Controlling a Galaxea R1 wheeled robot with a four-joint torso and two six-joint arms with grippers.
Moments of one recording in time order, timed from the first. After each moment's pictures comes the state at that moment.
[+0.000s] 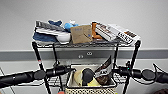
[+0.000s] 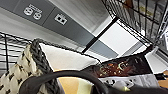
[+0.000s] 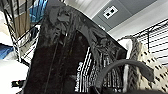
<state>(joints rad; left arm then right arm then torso) 0.29 2.15 -1.19 -0.37 0.06 -0.19 -0.31 2.17 -1.22 0.57 -0.05 0.06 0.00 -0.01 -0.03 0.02</state>
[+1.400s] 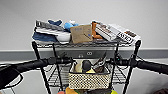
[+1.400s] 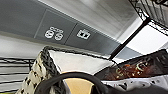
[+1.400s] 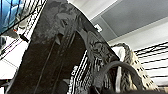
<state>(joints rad) 0.17 2.43 -1.69 -0.35 0.25 -0.19 -0.21 2.46 -1.72 0.55 -0.20 0.06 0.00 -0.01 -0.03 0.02</state>
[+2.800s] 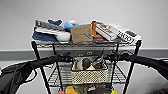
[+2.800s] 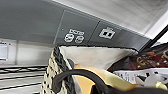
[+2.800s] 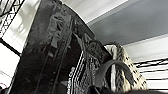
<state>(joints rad) 0.17 2.64 -2.04 -0.23 0.35 -0.19 -0.16 2.66 -2.08 0.50 -0.32 0.05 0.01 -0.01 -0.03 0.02</state>
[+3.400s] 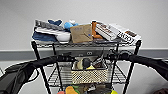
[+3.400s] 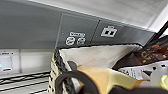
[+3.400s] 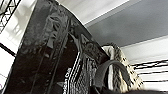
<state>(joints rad) 0.17 2.67 -2.09 -0.15 0.36 -0.17 -0.16 2.68 -2.12 0.49 -0.34 0.05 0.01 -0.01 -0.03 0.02</state>
